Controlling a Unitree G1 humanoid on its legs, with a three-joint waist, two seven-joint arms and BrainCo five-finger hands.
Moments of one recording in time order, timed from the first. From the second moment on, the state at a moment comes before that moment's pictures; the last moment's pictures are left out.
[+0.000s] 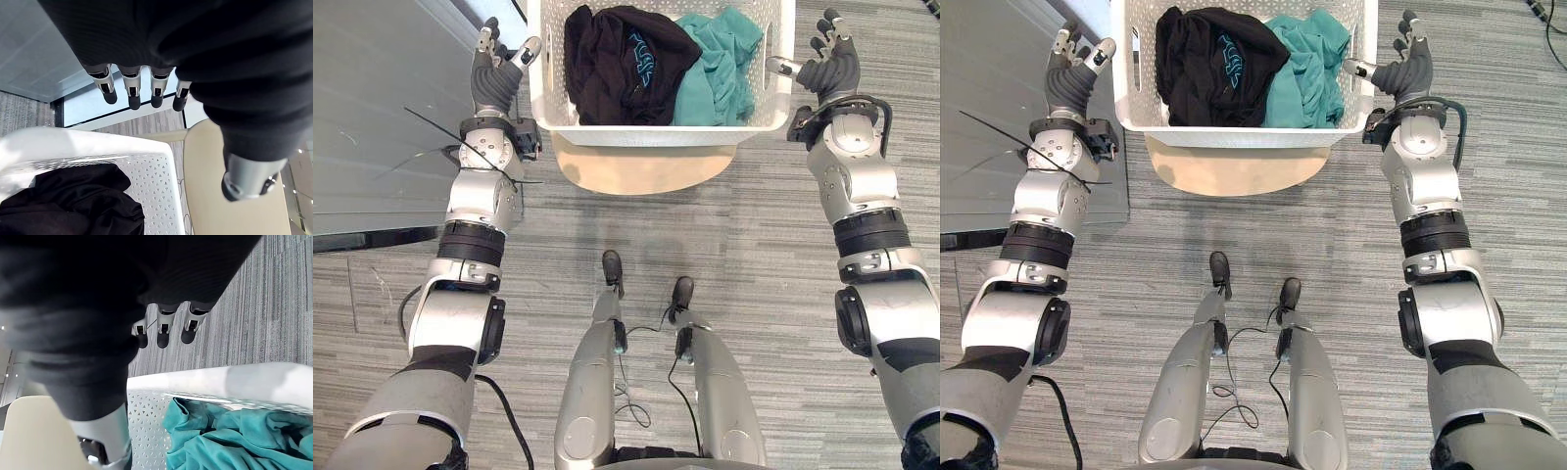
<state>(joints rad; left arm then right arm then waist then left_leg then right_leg) -1.03 0.49 -0.04 0.58 -0.30 0.01 0.22 -1.09 -0.52 0.05 0.64 0.35 0.07 -0.21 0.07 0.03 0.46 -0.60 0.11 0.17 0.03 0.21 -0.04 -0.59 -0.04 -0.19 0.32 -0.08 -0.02</state>
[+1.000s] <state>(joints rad) 0.29 -0.04 0.12 0.30 -0.28 -0.01 0.02 0.34 -0.01 -0.26 0.50 0.04 0.04 -0.04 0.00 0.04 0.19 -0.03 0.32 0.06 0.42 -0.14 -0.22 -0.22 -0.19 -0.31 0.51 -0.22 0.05</state>
